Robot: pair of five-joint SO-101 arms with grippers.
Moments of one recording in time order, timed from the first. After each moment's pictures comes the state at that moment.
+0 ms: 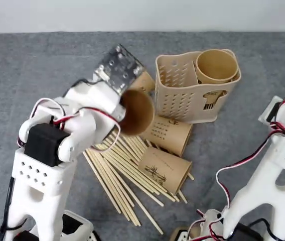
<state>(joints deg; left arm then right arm) 21.4 -29.4 -1.3 84.4 -15.9 26.7 -24.9 -6.1 94.4 -7.4</state>
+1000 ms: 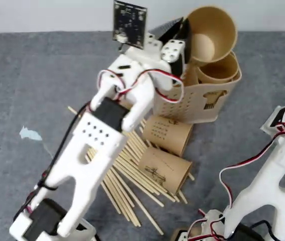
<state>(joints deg) 32.4 -7.1 -1.3 23.2 18.2 29.5 -24.9 -6.1 100.2 -7.4</state>
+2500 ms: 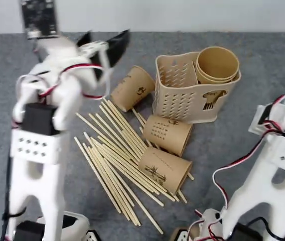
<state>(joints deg) 6.0 -22.9 -1.3 59.7 18.3 22.9 -24.9 -6.1 100.2 4.5</state>
